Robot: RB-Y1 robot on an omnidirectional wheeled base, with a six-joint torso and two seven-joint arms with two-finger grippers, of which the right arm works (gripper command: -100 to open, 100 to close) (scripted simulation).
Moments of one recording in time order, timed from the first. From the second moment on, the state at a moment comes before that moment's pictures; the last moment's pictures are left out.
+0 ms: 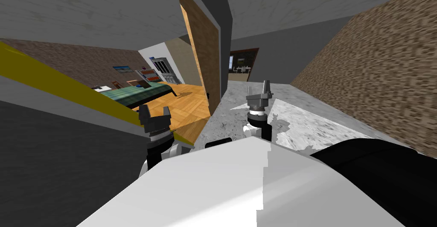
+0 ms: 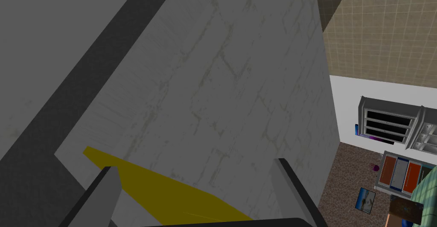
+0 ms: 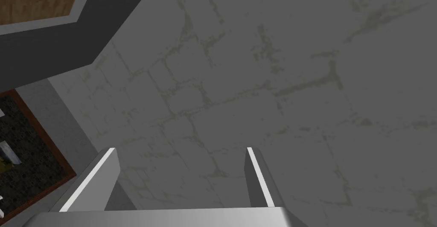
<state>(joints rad) 0.49 0.00 0.06 -2.39 -0.10 -0.56 -0.07</state>
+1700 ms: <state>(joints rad) 0.36 -0.07 0.07 -2.01 -0.10 -0.61 -0.08</state>
